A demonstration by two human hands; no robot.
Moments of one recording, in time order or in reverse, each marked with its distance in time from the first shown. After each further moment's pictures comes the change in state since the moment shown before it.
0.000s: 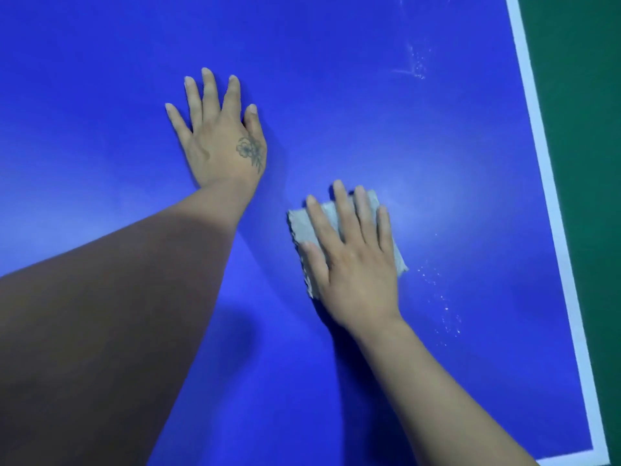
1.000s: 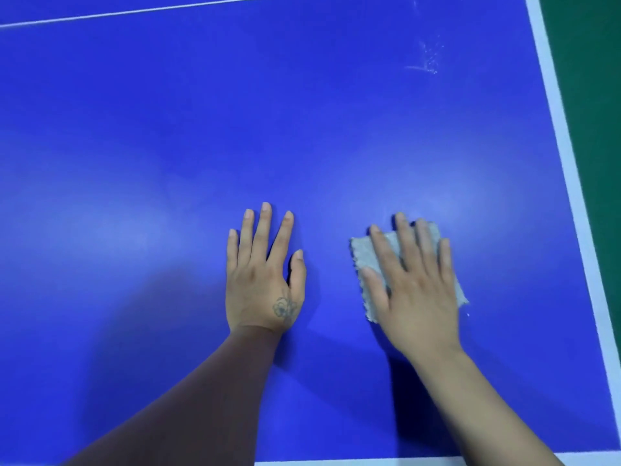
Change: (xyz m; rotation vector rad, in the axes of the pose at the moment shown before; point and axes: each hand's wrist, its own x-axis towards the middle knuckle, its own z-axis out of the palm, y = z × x) left_hand -0.219 -0.033 -0.012 -0.092 0.028 0.211; right_hand -0.075 0.055 -0.003 0.013 -0.003 0.049
